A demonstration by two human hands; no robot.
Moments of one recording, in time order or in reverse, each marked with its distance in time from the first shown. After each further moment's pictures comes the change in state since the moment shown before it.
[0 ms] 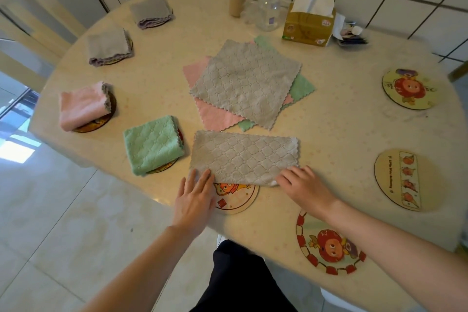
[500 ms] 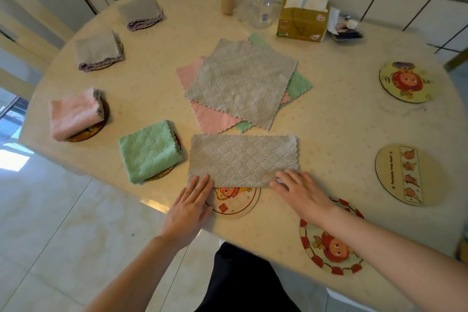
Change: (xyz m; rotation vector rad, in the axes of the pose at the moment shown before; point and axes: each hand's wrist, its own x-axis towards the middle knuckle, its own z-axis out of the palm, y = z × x) left_hand -0.003 -0.032 0.008 -0.087 -0.113 0.148; right_hand 0.002 -0.011 0.015 0.002 -0.123 0.085
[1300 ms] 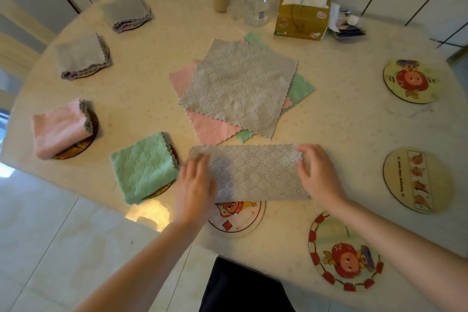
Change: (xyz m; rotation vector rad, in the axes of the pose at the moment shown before) left_hand 0.068 0.023 -0.053 -0.246 0.470 -0.101; right_hand 0.040 0.029 -0.033 0.724 0.437 0.547
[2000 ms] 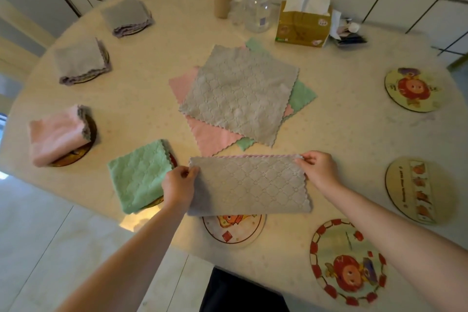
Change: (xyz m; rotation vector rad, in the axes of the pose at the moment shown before) left_hand 0.049 -0.035 0.002 -0.474 -0.098 -0.770; right_hand 0.051 0.033 0.023 0.203 0.011 0.450
